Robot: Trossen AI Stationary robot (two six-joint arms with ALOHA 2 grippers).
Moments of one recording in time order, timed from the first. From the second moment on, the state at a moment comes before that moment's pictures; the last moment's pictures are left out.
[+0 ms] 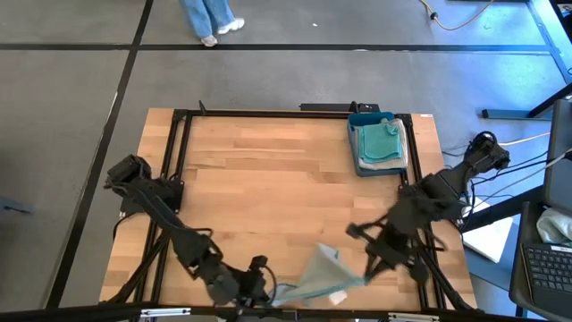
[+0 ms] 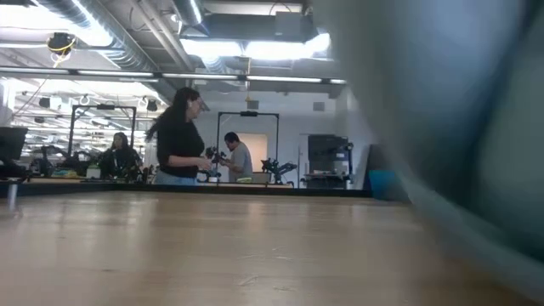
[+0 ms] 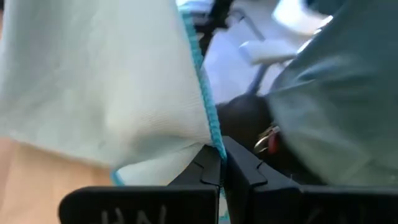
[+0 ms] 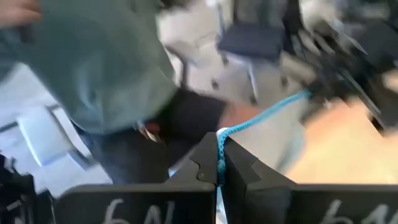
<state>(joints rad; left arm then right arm) -0.75 1.73 1.35 -0.12 -0.25 -0.48 0.59 1.33 1.44 -0.56 -0.38 -0.11</state>
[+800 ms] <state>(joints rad) -0.69 1.64 1.51 -1.23 -0.95 -0.74 0.42 1.25 1.33 -0.76 0.48 -0.22</state>
